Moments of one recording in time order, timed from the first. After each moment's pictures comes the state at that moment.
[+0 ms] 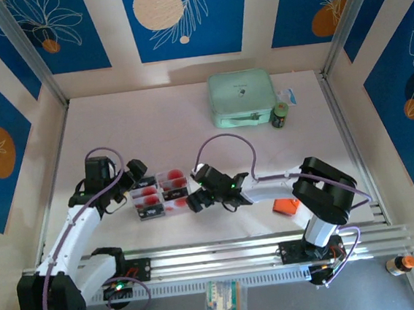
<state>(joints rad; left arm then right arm) -0.08 0.96 0.58 -0.45 0.28 -0.79 1.00 1.66 0.82 -0.10 0.11 0.39</state>
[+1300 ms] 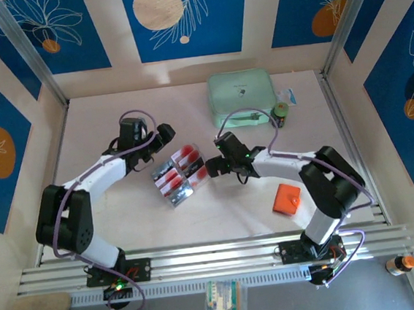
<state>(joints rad) -0.31 1.55 0.96 -0.10 0.22 -0.83 0.69 1.63 0.90 -0.21 0.14 0.34</state>
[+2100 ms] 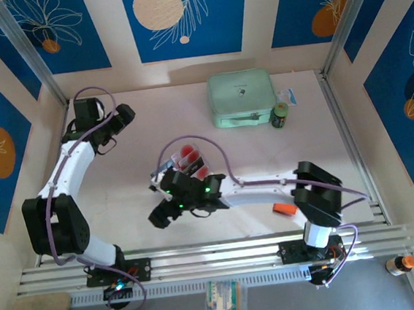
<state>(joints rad) 0.01 1.52 1.24 -0.43 0.21 -0.61 1.22 1.77 1.24 -0.27 -0.07 0.39</state>
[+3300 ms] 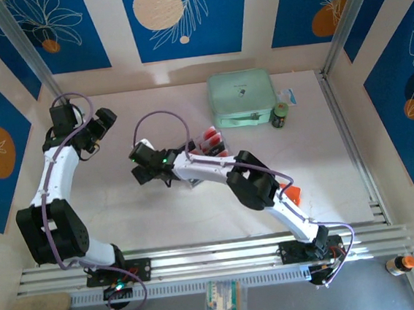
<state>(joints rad) 0.17 1.47 1.21 -0.49 0.35 -0.64 1.04 2.36 1.95 -0.49 0.29 0.36</state>
